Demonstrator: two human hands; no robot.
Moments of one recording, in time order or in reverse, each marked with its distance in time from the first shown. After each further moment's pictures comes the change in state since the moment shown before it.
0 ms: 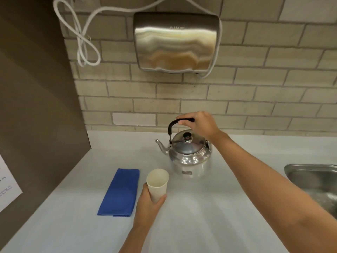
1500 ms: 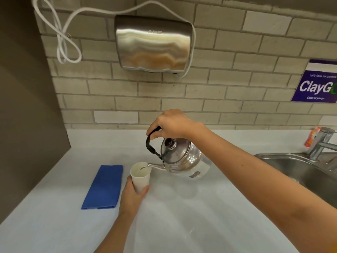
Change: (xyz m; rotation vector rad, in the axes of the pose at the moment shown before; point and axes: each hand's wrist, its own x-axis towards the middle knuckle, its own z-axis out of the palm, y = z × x) left_hand -0.001 -0.001 -0.001 0.005 -0.014 -0.039; right_hand -0.043 -0.086 -0.037 -0.475 -0.358 -0.335
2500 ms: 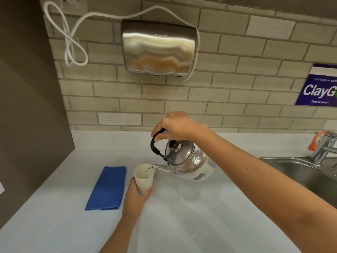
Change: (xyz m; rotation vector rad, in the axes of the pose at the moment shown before) left_hand -0.001 0.004 -0.001 -0.009 -0.015 -0.018; right_hand 0.003 -0.001 -0.002 -0.037 -0.019 0.003
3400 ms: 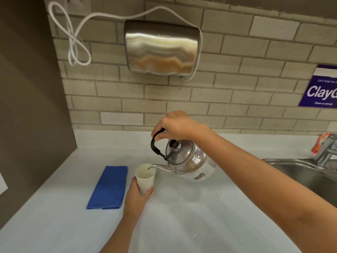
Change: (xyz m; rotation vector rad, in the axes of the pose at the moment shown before) left_hand 0.001 -0.003 0.001 -0.022 0.006 0.015; right_hand 0.004 -0.003 -0.002 -0.007 -0.018 -0.008
